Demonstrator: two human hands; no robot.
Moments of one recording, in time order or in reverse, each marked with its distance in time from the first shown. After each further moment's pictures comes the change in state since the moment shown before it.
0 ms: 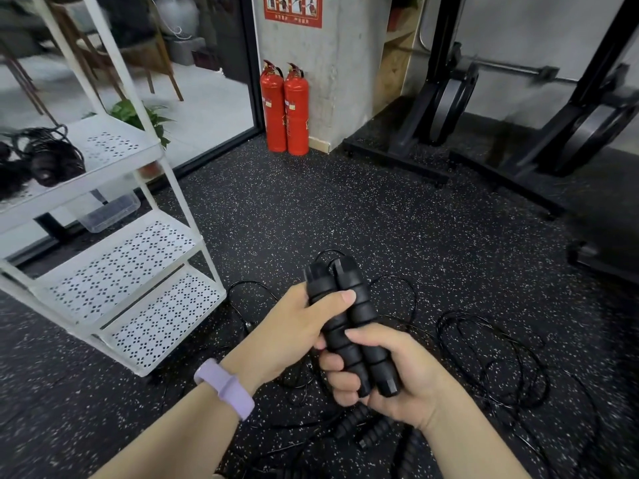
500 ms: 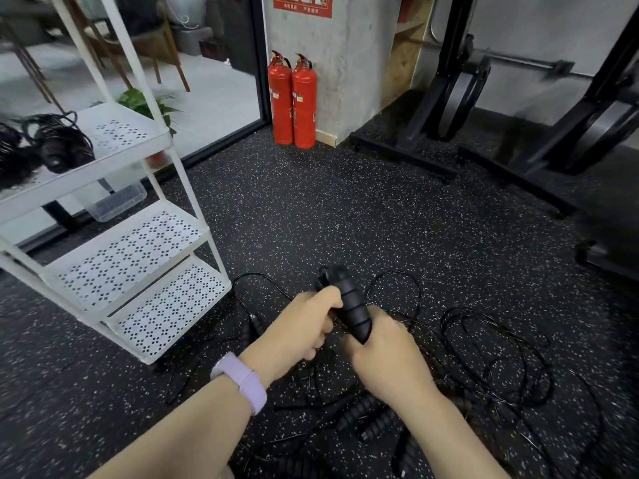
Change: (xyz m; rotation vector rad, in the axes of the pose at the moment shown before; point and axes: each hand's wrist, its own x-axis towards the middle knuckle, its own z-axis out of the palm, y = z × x) left_hand 0.006 -0.014 0.000 -0.020 0.101 -0.450; right_hand 0.018 0.019 0.002 -1.362 0.971 -0.095
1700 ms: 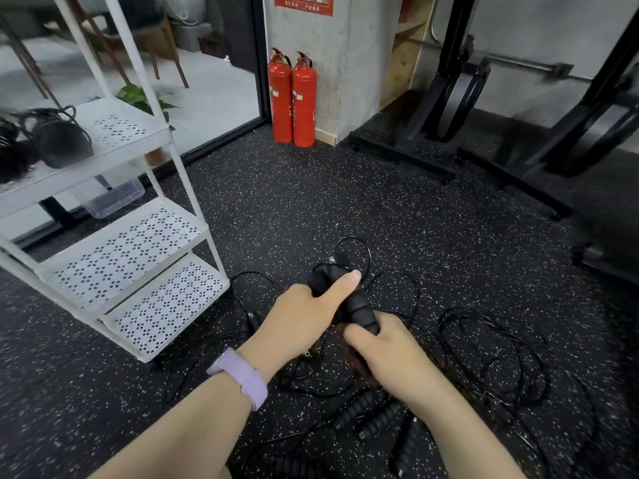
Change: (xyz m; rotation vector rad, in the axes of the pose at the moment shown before) left_hand 0.000 0.003 -0.004 0.387 0.229 0.146; right_hand 0.000 -0.004 -0.012 0.509 -0.217 0.060
